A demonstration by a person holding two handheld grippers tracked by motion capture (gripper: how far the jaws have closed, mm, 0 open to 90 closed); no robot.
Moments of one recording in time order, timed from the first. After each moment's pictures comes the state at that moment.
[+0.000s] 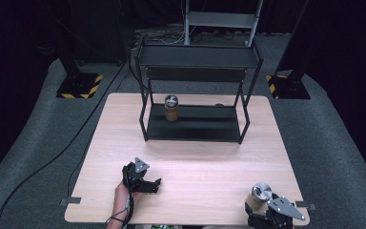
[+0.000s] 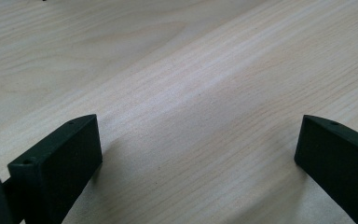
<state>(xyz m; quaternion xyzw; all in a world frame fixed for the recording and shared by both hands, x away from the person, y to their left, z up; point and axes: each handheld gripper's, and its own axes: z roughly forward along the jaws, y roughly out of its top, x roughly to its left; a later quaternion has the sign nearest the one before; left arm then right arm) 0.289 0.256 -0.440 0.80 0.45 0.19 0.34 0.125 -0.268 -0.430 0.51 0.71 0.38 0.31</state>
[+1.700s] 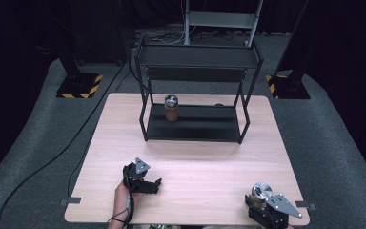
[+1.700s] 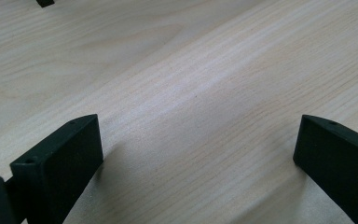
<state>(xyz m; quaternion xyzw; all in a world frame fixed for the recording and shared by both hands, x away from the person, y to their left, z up) 0.286 0.254 -0.440 0.81 0.44 0.20 0.34 0.134 -0.274 -0.452 0.50 0.69 0.41 0.32</state>
